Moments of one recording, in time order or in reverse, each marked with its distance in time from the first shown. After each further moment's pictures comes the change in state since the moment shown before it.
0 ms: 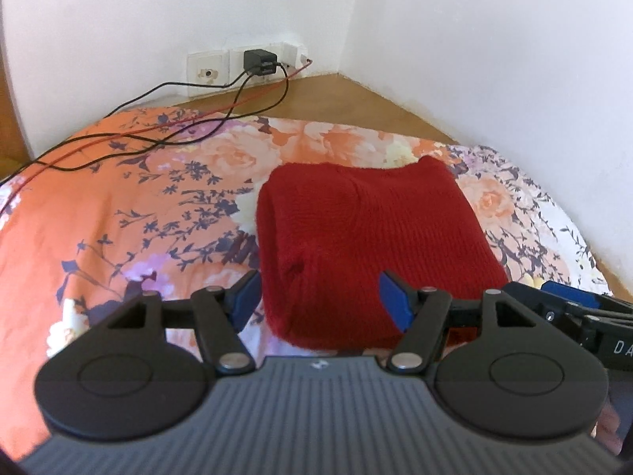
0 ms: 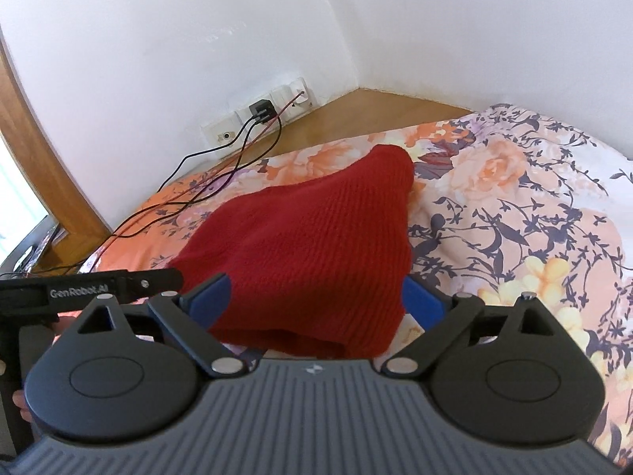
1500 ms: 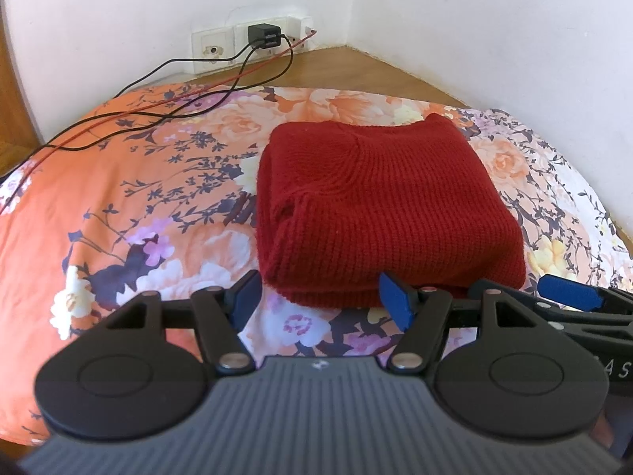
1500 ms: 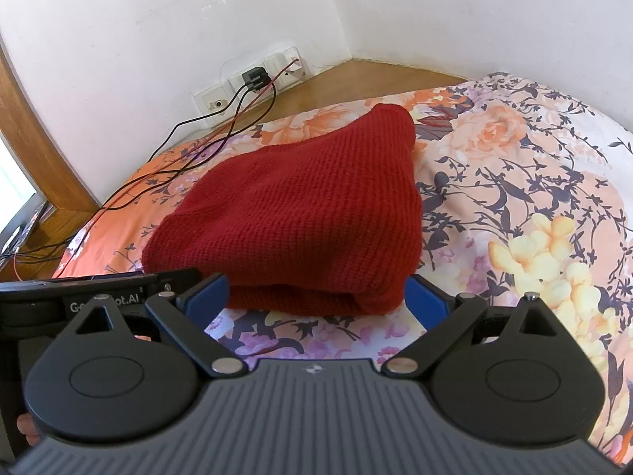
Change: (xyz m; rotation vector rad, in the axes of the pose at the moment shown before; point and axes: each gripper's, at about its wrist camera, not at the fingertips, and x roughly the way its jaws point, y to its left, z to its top) left arm 0.008 -0.018 -0.023 0.030 0.057 0.074; right arm 0.015 0.011 -0.022 0.001 0.074 -0.038
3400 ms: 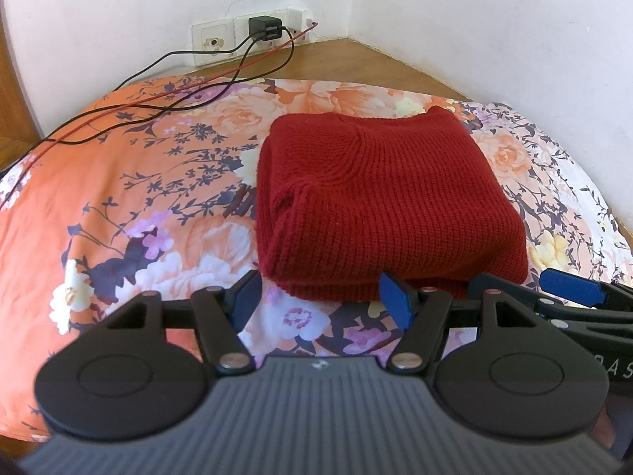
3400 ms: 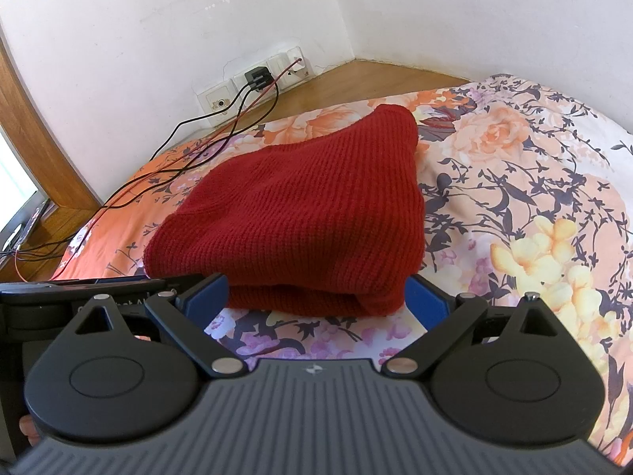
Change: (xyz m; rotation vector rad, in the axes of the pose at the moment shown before) left arm 0.003 0.000 -0.001 0.001 0.017 0.002; right arm 0.001 0.002 0.000 -0.004 -0.001 0.000
